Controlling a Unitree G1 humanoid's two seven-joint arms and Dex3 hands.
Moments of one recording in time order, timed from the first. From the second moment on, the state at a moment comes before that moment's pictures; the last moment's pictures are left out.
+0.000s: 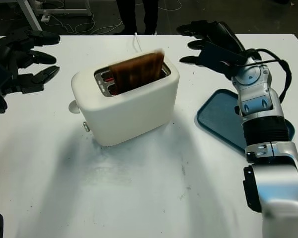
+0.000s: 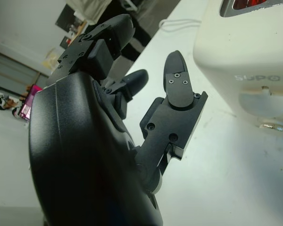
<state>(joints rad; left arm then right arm) -0.45 0.50 0.19 -0.34 0.03 0.49 -0.29 -0.89 -0.53 0.06 0.56 -0.25 -0.08 0.32</state>
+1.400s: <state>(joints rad) -0.45 0.50 0.18 -0.33 0.03 0.49 -0.29 -1.11 -0.61 0.16 0.26 -0.22 -0.35 0.66</state>
